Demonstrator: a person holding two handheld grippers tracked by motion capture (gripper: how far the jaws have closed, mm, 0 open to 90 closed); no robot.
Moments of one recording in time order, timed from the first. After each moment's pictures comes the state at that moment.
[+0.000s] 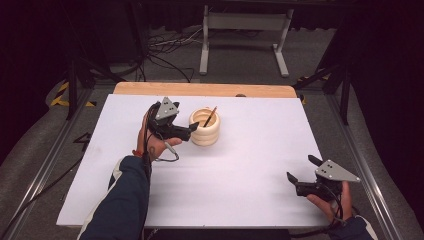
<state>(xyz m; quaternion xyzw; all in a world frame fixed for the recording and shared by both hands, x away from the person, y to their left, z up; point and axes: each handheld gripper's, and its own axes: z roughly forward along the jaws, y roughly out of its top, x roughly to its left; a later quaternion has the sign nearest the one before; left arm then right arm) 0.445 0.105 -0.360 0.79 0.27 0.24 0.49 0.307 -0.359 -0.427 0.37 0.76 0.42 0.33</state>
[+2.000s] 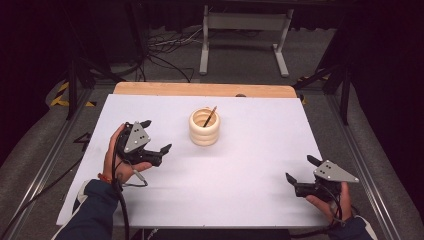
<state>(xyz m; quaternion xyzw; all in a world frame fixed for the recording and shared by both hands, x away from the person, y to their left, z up) 0.381 0.171 -0.379 0.81 0.24 0.30 0.45 0.306 -0.356 -0.427 0.36 0.77 0.42 0.33</state>
